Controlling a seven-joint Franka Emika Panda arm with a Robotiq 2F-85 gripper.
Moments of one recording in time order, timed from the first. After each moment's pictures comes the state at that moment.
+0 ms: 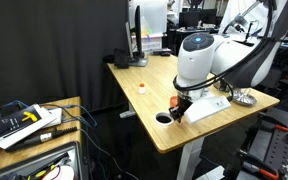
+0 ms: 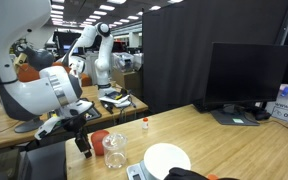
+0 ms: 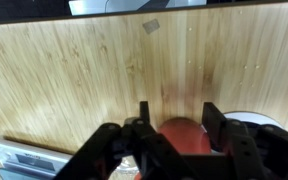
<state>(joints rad) 0.09 0.37 0.23 -2.51 -1.09 2.73 1.72</state>
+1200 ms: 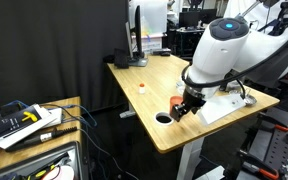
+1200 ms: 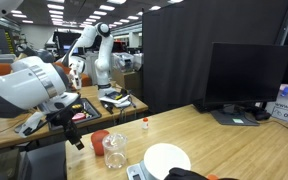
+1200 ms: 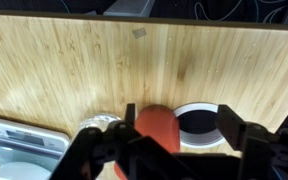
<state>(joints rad) 0.12 0.21 0.25 -2.62 -1.26 2.79 1.83</state>
